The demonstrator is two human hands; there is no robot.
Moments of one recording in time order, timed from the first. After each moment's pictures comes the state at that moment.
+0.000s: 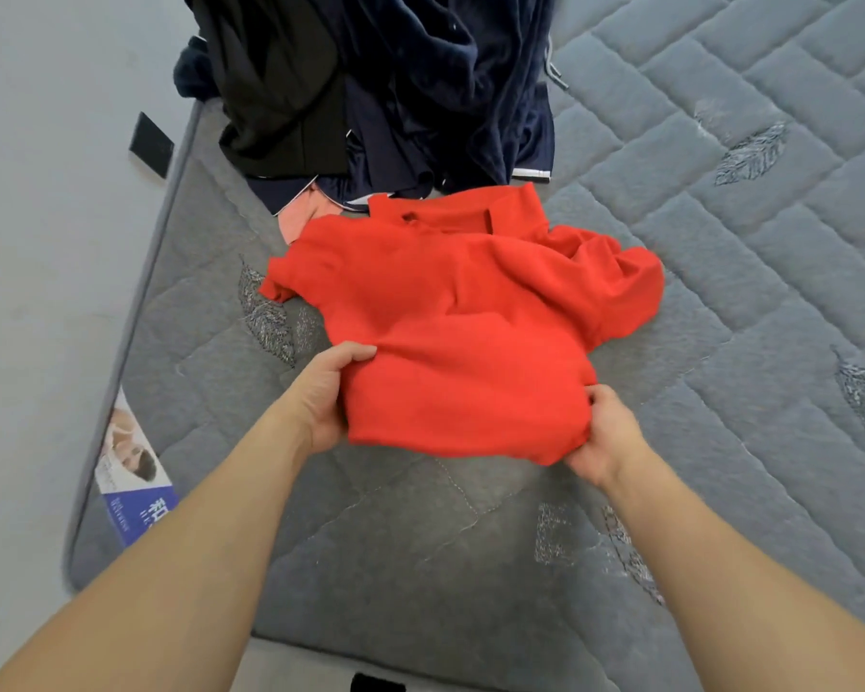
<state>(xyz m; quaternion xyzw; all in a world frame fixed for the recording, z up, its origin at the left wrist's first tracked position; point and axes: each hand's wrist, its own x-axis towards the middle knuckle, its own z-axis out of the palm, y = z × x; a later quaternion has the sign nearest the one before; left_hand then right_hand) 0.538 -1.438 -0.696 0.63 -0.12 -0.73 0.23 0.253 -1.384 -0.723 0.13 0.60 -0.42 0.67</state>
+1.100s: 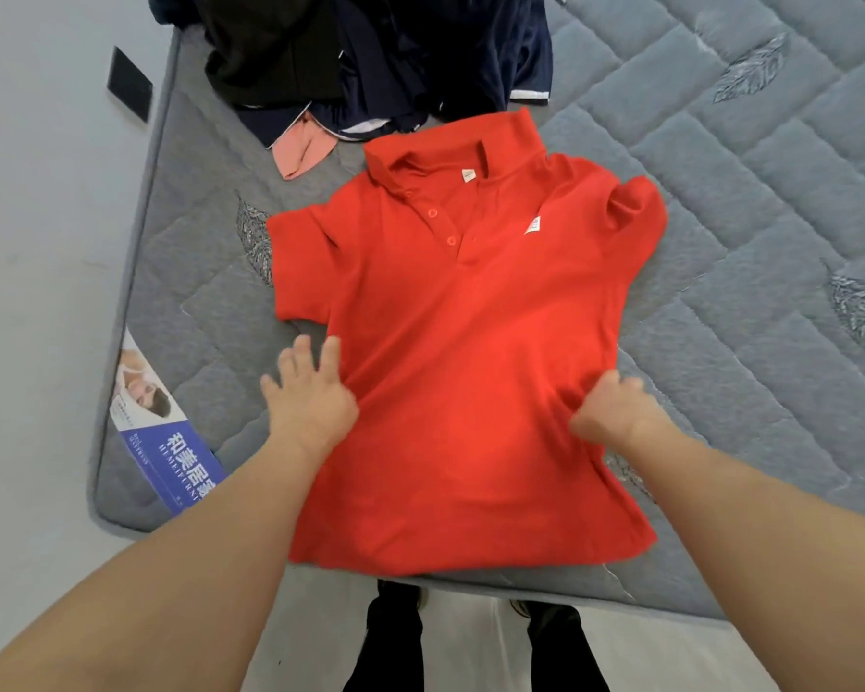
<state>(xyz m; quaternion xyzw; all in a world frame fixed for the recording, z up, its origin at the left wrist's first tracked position) 0.581 -1.332 -0.737 0.72 -0.66 -0.13 -0.18 0.242 -1.306 -0.742 -0.40 0.79 0.28 0.36</state>
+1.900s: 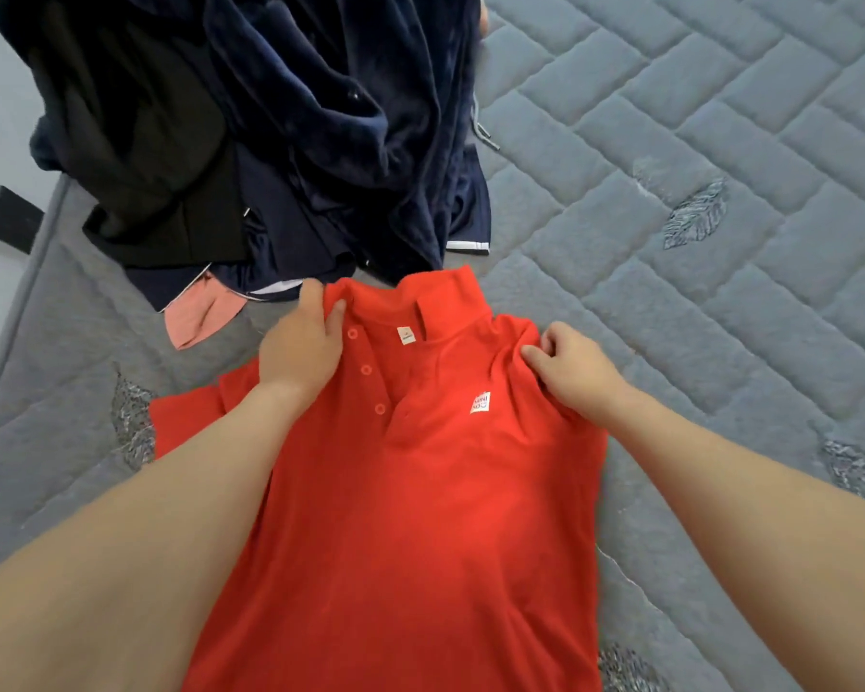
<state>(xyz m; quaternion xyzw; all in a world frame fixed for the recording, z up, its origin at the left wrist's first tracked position) 0.479 -1.624 -0.795 0.69 -0.70 -0.16 0.12 0.171 -1.552 -0.784 -0.51 0.79 -0.09 0.32</state>
